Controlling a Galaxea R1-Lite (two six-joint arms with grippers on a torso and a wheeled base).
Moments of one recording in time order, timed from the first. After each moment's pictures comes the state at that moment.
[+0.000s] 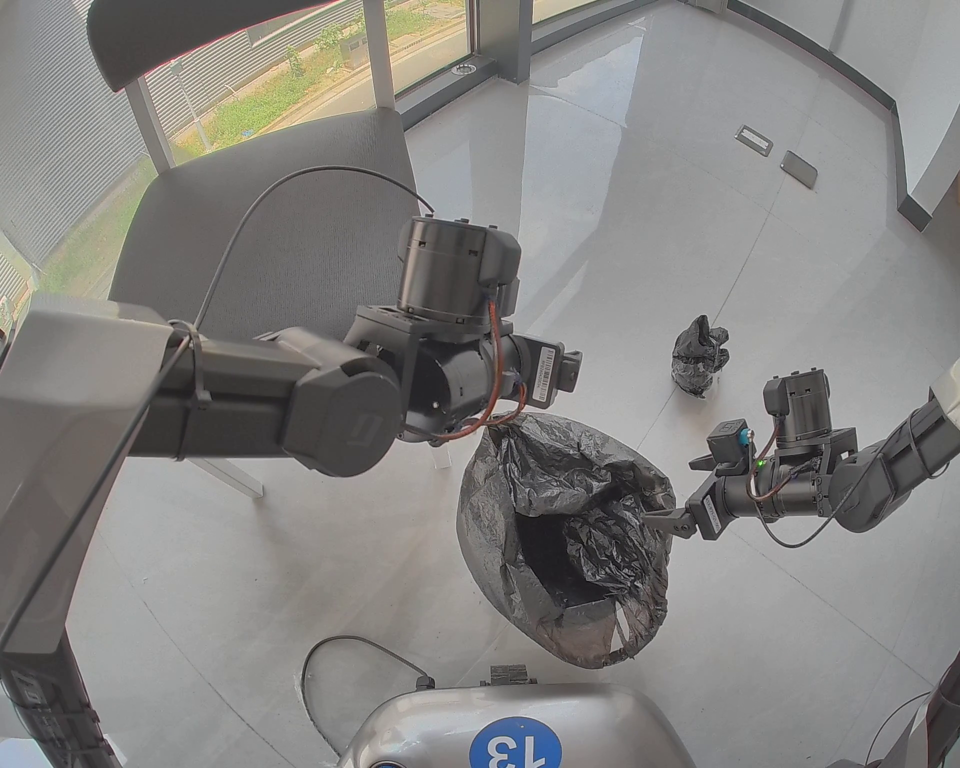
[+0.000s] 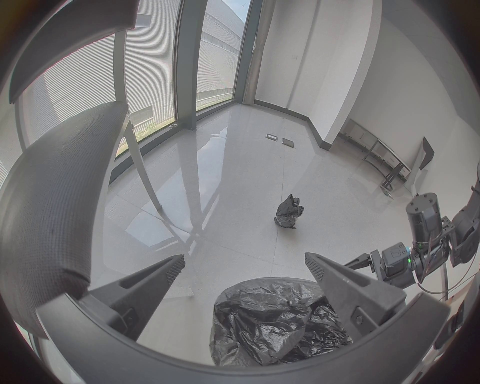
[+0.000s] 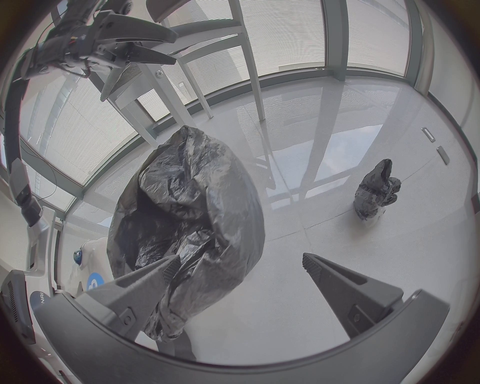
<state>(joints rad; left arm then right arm) -0.71 2.08 -1.59 -0.17 0.24 -0.01 0.25 1.97 -0.85 -0.45 0.28 -0.35</state>
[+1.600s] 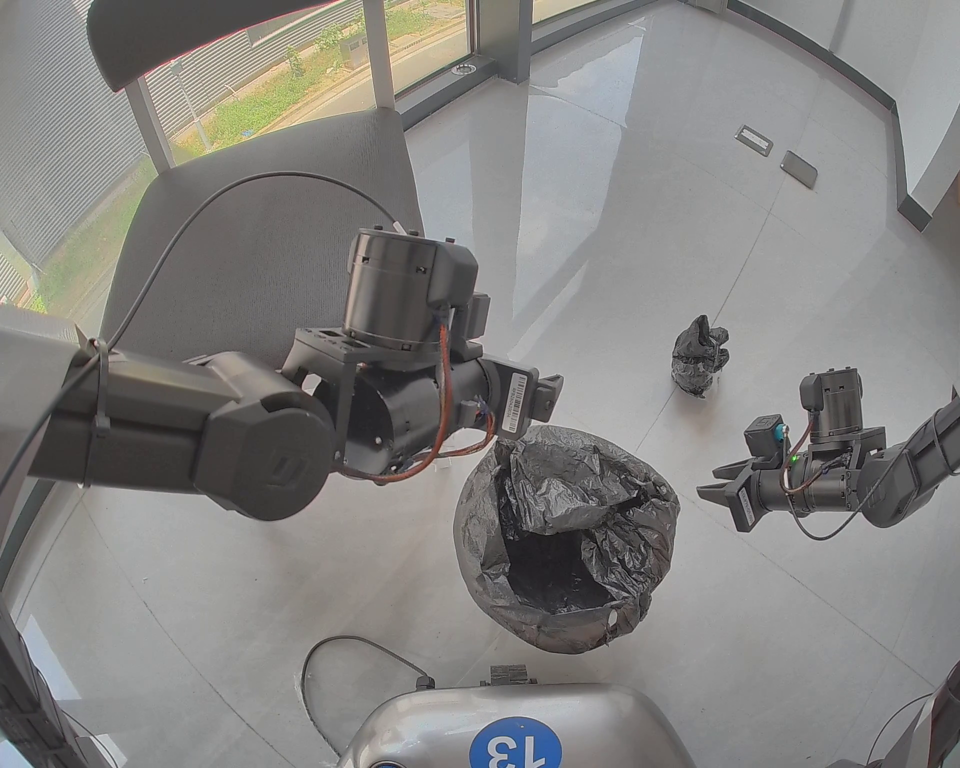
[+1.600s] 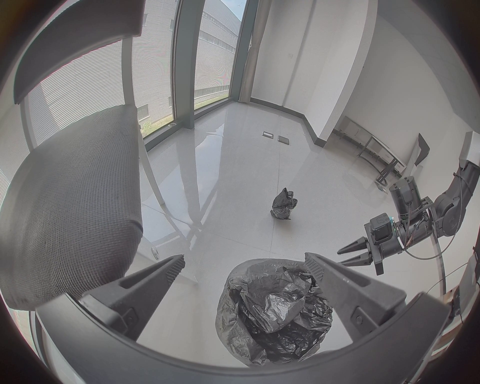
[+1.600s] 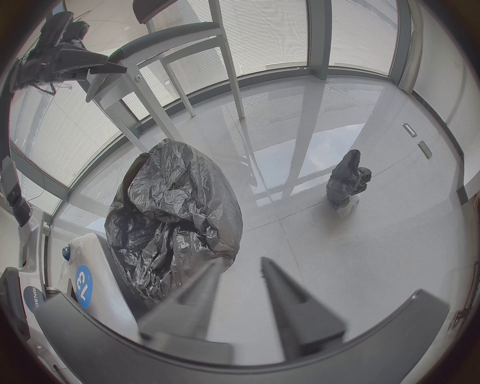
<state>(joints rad) -0.73 1.92 -1.35 -0.23 0.23 0.00 0.15 1.92 -0.80 -0.46 0.27 -0.39</state>
